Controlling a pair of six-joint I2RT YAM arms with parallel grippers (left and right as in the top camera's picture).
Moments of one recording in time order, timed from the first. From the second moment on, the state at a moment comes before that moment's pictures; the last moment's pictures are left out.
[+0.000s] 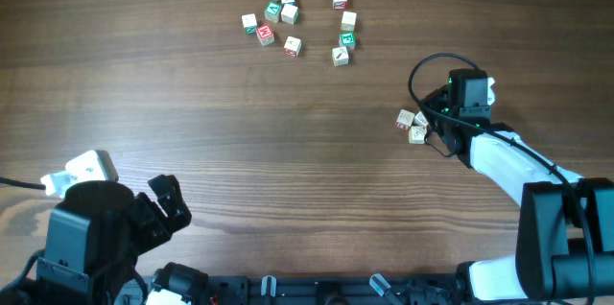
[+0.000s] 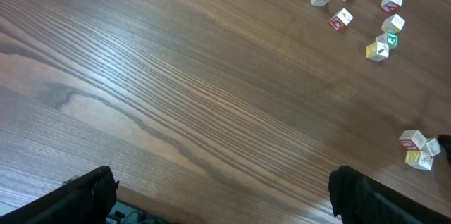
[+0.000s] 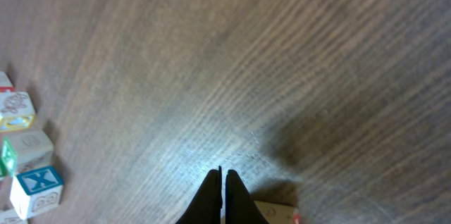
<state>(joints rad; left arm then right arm) -0.33 0.76 1.41 -1.59 -0.29 -0.73 0.06 1.62 0.70 0.01 0.01 1.01</state>
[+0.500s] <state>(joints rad) -0.33 0.76 1.41 -1.59 -0.29 -0.73 0.07 1.62 0.76 0.07 0.00 0.86</state>
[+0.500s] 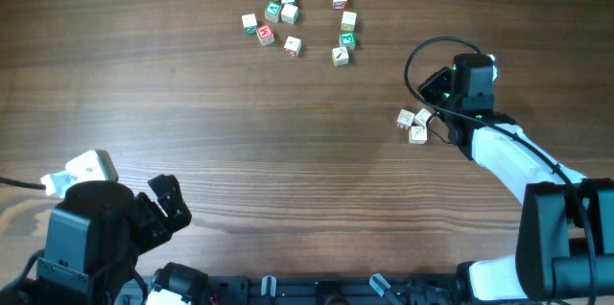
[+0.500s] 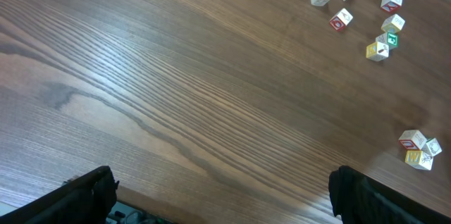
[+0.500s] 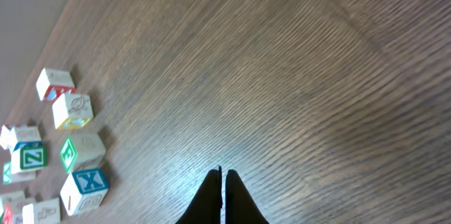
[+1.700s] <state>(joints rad) -0.33 0.76 1.41 -1.59 -0.29 -0.73 0.15 1.65 0.76 -0.05 -0.06 0.89</state>
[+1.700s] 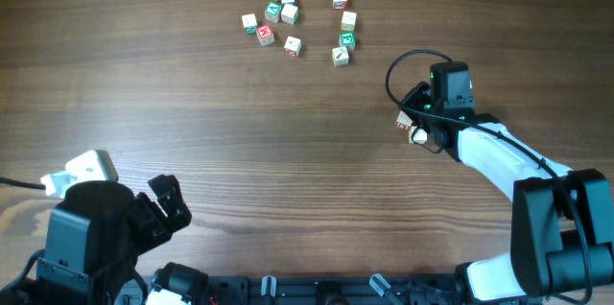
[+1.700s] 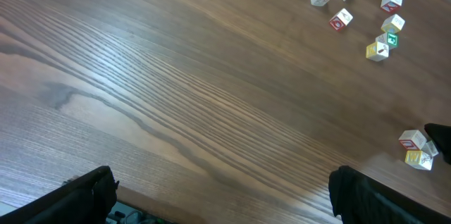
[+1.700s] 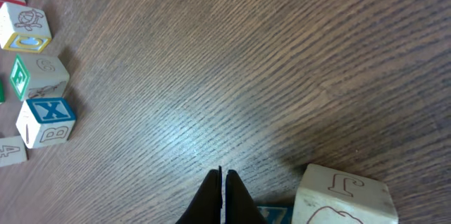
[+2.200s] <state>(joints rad) -0.33 0.76 1.41 -1.59 -0.29 -0.73 0.15 1.65 0.76 -0.07 -0.07 0.89</state>
